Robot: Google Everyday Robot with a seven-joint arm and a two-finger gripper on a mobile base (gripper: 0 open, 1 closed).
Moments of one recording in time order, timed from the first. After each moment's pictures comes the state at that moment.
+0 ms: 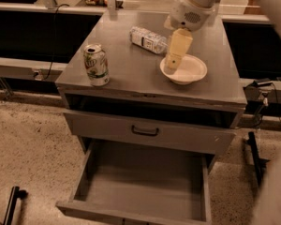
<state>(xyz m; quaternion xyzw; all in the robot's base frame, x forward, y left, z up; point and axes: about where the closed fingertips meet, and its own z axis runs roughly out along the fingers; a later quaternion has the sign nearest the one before) 0.613 -0.097 0.949 -0.66 0.72 0.03 0.19</state>
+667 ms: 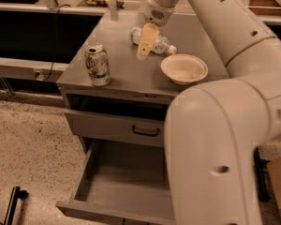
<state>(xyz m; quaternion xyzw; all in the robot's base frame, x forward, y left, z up) 0.739 -0.032 0.912 -0.63 0.75 0.04 0.21</state>
